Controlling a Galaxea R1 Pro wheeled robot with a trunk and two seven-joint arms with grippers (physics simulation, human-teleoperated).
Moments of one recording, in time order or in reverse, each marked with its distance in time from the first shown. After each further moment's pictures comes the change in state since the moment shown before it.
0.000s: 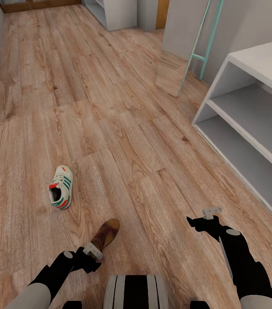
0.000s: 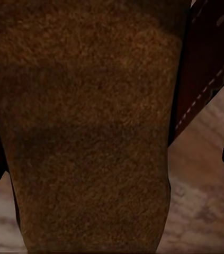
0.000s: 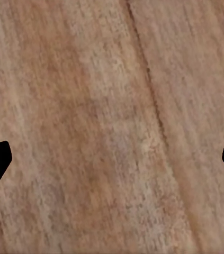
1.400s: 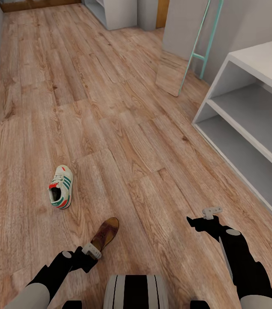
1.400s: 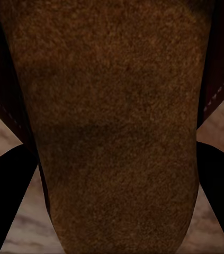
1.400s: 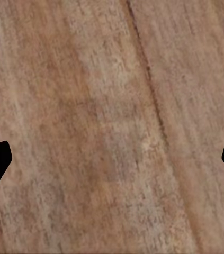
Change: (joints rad) left arm 0.000 0.006 0.010 -0.002 0.001 -0.007 0.003; right arm 0.000 -0.001 0.000 0.000 0.000 0.000 0.000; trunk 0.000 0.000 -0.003
